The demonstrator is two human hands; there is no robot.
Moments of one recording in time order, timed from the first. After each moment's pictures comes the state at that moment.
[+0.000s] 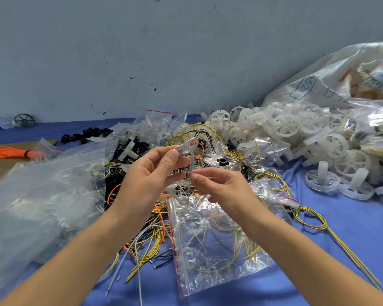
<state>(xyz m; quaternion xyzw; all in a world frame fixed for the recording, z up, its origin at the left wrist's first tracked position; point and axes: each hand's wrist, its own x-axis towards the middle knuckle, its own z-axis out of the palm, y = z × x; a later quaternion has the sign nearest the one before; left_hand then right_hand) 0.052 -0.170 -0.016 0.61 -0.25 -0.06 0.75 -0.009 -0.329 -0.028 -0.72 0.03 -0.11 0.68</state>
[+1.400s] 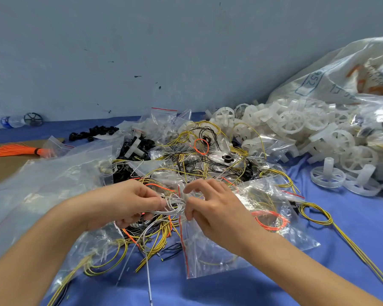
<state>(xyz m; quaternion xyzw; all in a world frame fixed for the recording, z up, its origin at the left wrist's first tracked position) 0.068 -0.108 -0.010 0.86 -0.21 -0.32 0.35 -0.013 -0.318 -0.075 -0.93 -0.22 -0.27 0.14</state>
